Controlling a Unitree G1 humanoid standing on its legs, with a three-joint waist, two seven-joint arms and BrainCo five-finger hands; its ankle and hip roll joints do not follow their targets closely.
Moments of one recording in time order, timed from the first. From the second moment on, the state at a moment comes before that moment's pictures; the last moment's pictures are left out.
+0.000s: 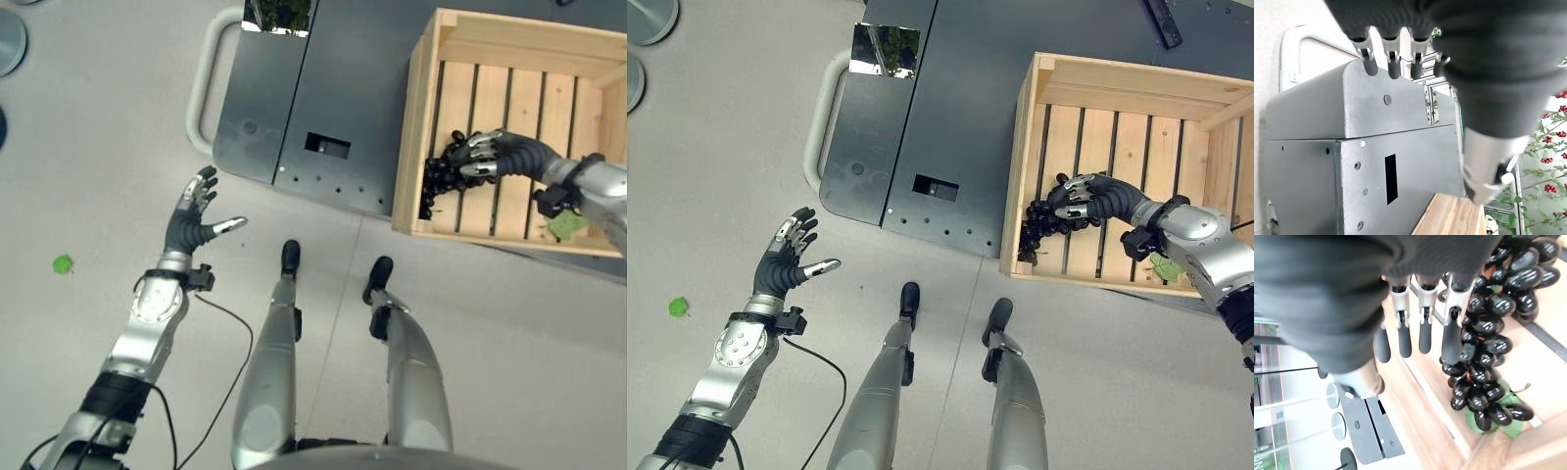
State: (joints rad) left arm -0.16 0.60 -0.13 0.11 -0.39 -0.30 0.11; right arm -0.84 -1.20 0.65 0.45 0.80 -0.06 0.41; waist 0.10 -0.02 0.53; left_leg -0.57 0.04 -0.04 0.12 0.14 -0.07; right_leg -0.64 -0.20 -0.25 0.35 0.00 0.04
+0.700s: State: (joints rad) left arm -0.16 0.59 -0.13 0.10 -0.36 -0.30 0.25; right arm -0.88 -1.24 0.51 0.14 -0.25 -0.21 -0.10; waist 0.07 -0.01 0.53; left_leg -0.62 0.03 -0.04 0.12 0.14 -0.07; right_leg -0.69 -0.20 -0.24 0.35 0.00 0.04
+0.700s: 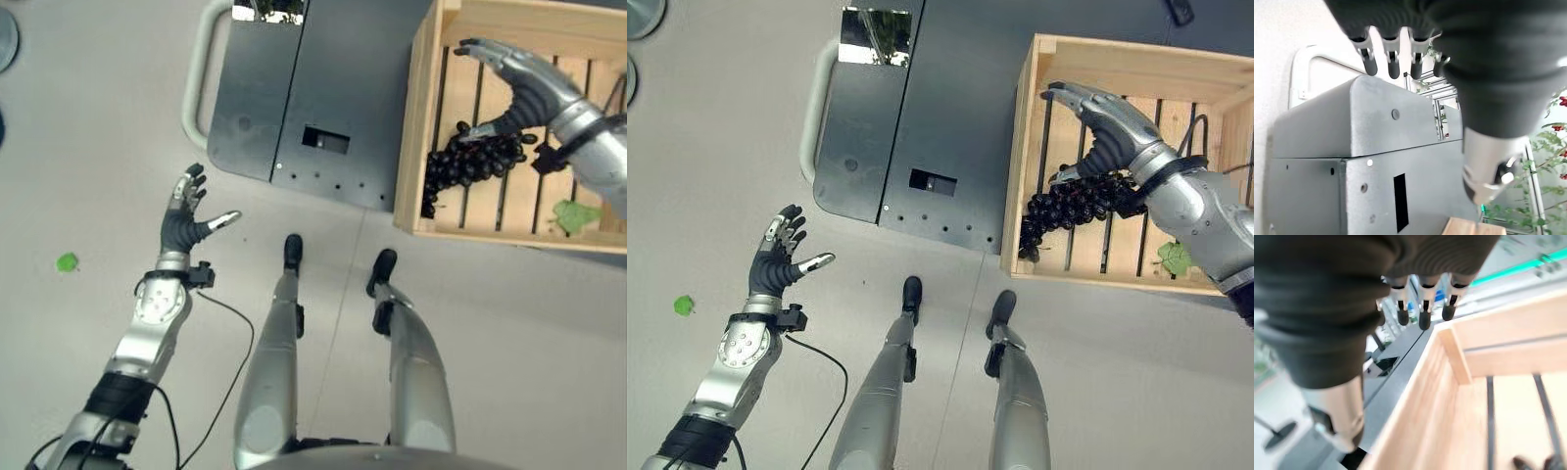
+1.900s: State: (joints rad) left arm -0.16 0.57 -0.11 0.08 -0.33 -0.25 0.25; right arm -0.78 -1.24 0.39 -0.10 -0.56 -0.15 0.08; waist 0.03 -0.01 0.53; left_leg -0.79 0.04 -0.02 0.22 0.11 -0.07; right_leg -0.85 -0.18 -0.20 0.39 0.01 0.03
